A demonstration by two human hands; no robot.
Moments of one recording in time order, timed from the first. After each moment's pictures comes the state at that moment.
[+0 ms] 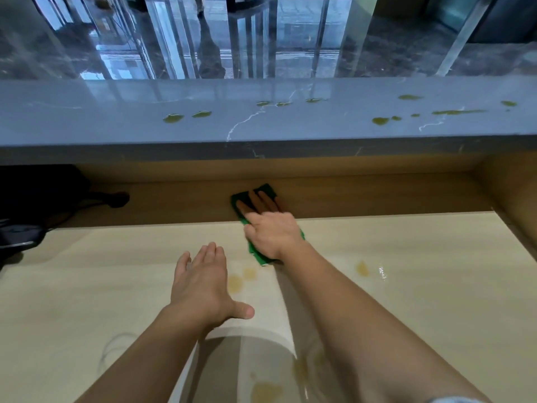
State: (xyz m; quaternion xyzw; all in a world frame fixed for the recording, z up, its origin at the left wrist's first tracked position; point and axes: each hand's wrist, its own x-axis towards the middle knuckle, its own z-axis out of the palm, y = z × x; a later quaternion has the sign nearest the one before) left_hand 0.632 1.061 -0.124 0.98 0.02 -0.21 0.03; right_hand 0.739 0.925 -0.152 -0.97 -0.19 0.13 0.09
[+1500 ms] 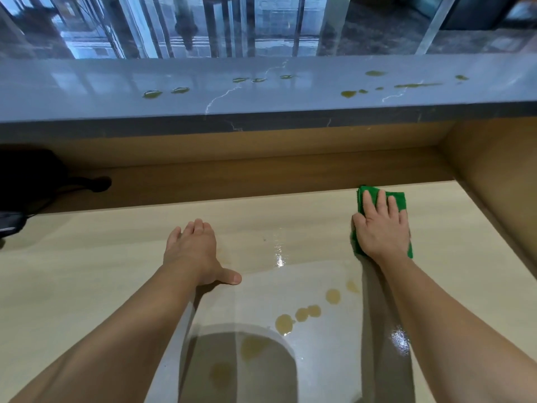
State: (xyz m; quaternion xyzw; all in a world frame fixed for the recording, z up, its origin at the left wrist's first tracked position) left_hand 0.639 1.058 -0.122 0.97 0.01 -0.25 -0.02; right_hand 0.659 0.736 -0.157 -0.98 0.17 0.07 0.04
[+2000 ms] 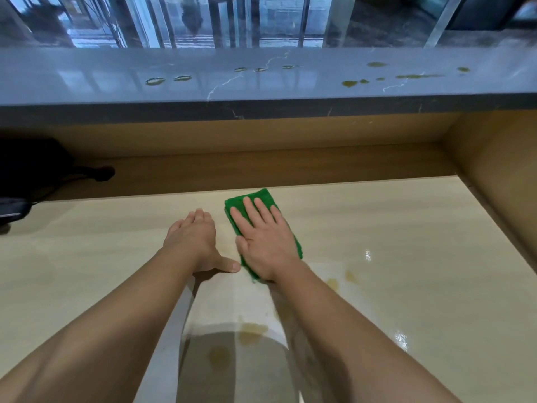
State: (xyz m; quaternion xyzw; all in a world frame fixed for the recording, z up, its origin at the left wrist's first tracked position) left_hand 0.640 1.059 -0.126 0.97 0.02 -0.26 -0.01; right_hand 0.633 0.911 -0.161 -0.98 -0.18 0.08 0.03
